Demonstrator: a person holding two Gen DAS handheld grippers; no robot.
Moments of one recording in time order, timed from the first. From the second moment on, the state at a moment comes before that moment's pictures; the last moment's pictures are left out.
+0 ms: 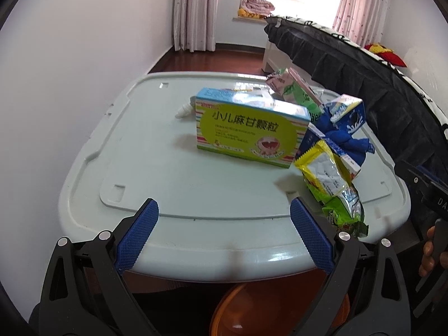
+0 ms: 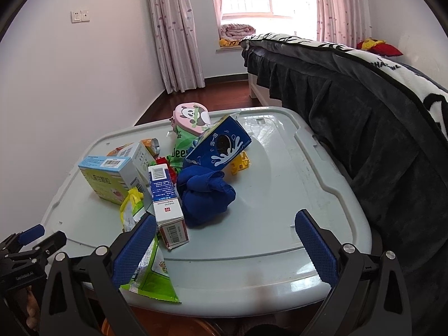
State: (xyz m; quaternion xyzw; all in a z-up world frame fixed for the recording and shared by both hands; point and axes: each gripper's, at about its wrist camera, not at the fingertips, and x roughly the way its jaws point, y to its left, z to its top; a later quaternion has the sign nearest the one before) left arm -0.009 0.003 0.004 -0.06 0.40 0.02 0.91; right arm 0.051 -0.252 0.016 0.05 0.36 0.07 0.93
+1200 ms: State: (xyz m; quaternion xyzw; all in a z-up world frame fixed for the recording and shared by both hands) left arm -0.013 0.016 0.004 -0.05 0.40 0.05 0.91; right arm 0.038 -0.183 -0.006 -0.05 0.39 0.19 0.90
